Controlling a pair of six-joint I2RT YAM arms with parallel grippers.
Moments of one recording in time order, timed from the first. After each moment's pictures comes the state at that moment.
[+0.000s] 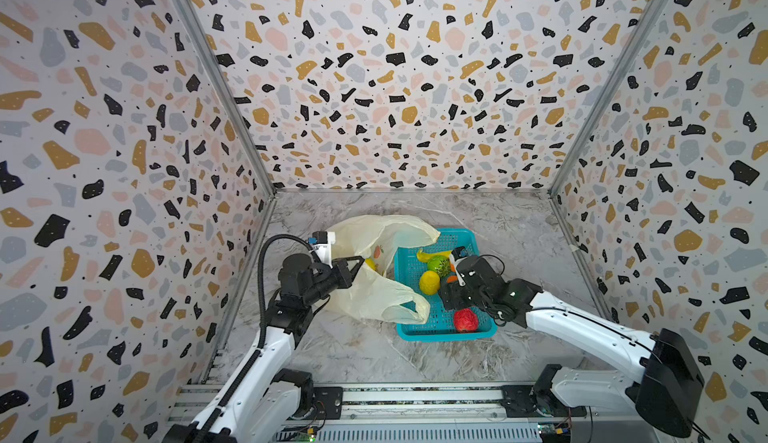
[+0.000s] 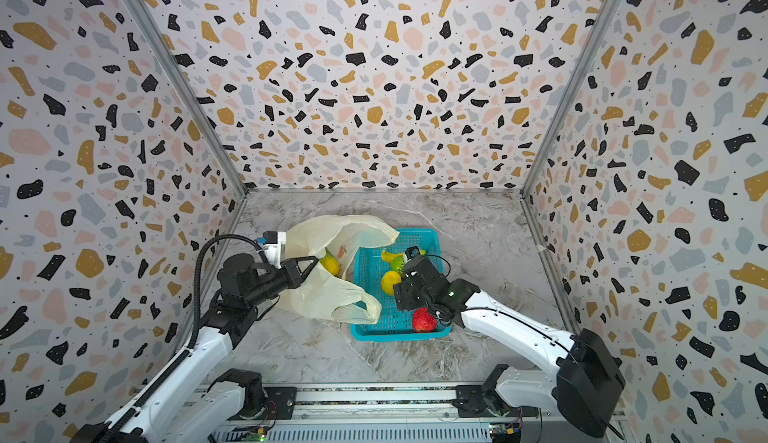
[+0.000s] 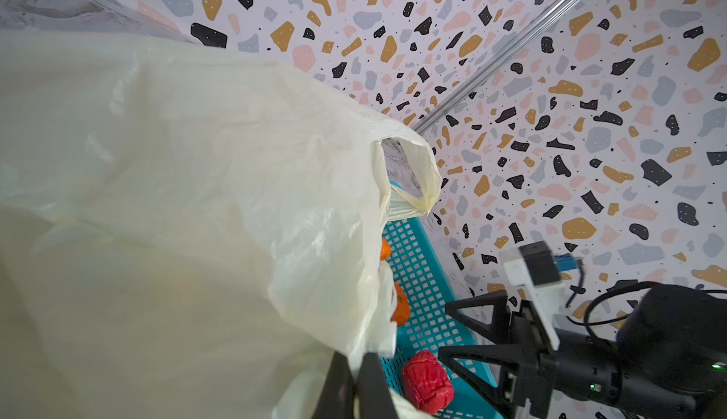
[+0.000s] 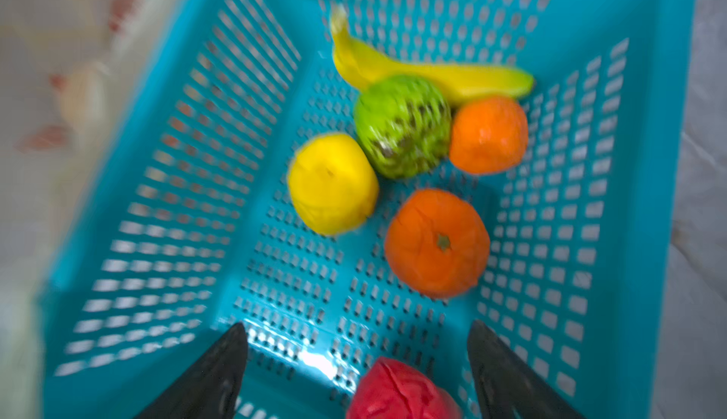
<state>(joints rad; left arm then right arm) -0.17 0.87 0.50 0.09 0.58 -0.62 0.83 1.26 0.84 -0.55 0.19 0.41</state>
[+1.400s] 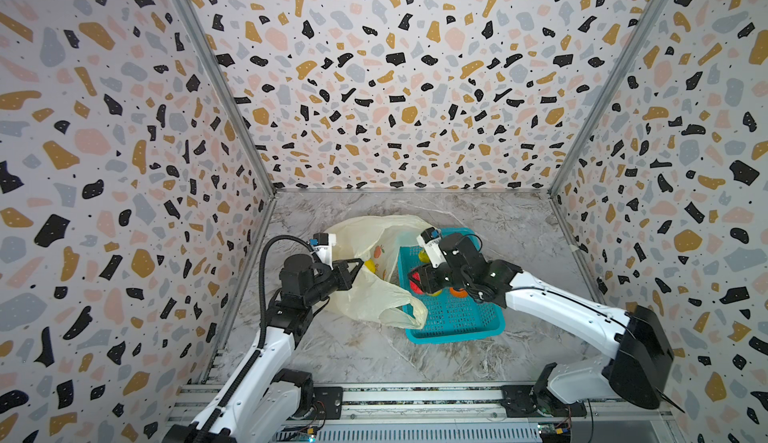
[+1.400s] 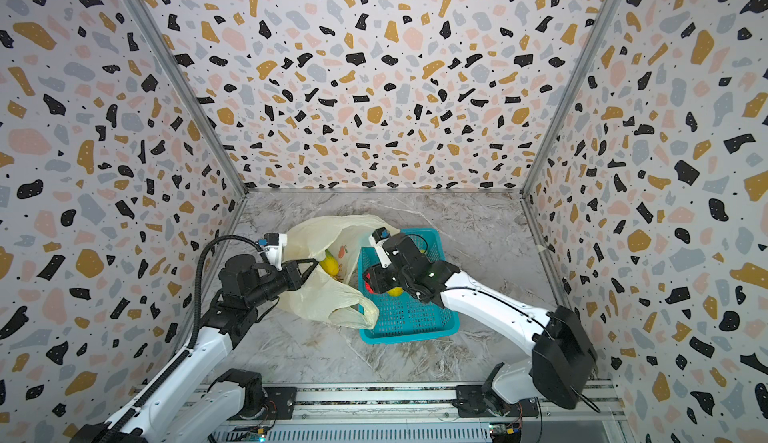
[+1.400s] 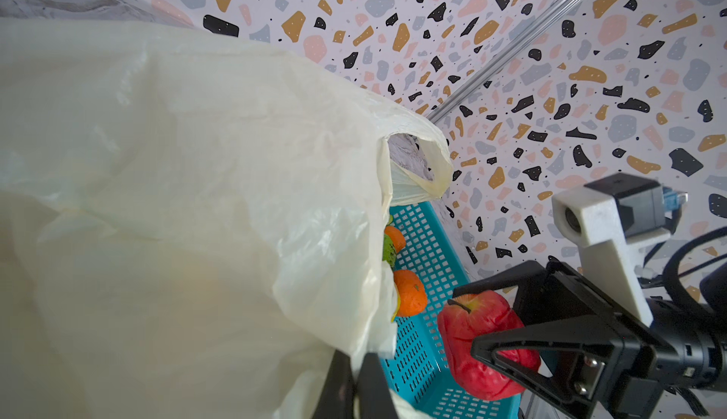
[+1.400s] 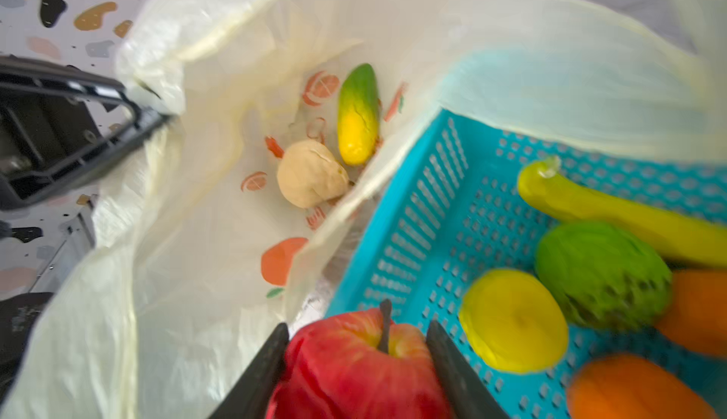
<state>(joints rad) -0.17 0.87 0.50 0.04 0.56 -0.59 0.86 1.48 1.14 -0.32 -0.16 0.36</state>
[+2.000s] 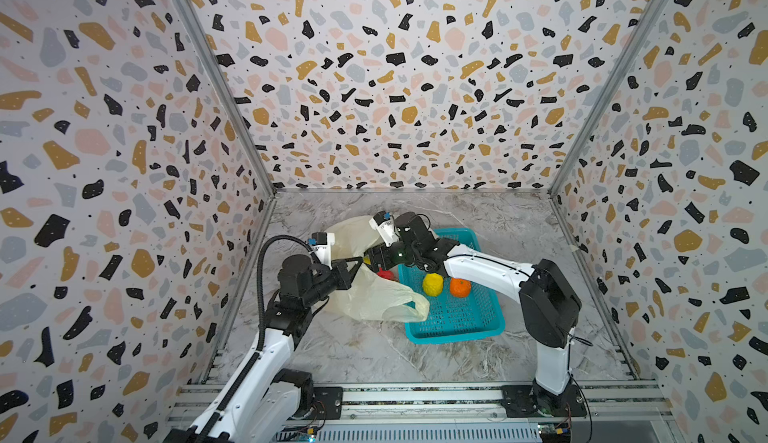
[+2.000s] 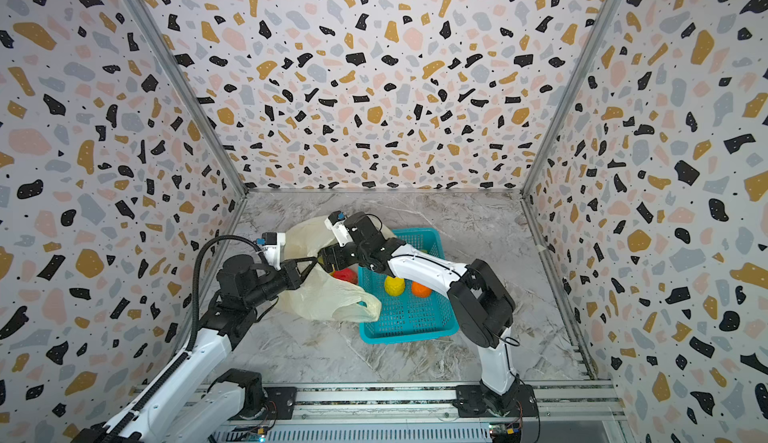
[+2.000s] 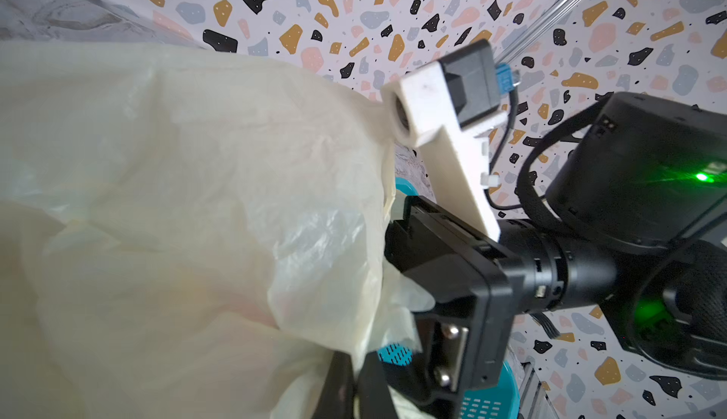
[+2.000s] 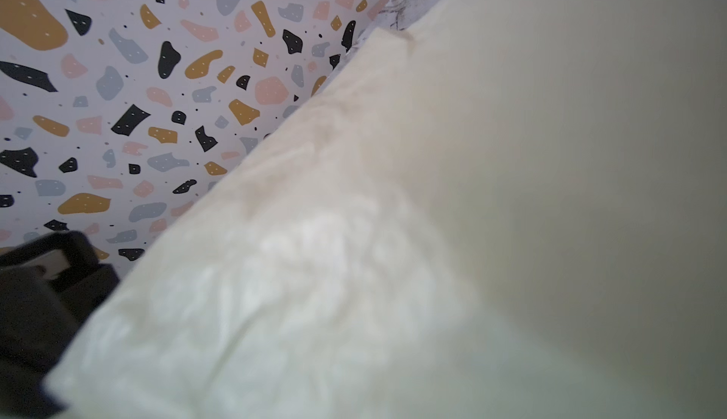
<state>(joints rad) -0.17 0.85 0.50 0.06 0.56 -0.59 0.86 1.89 1.45 -0.09 -0.40 0.40</state>
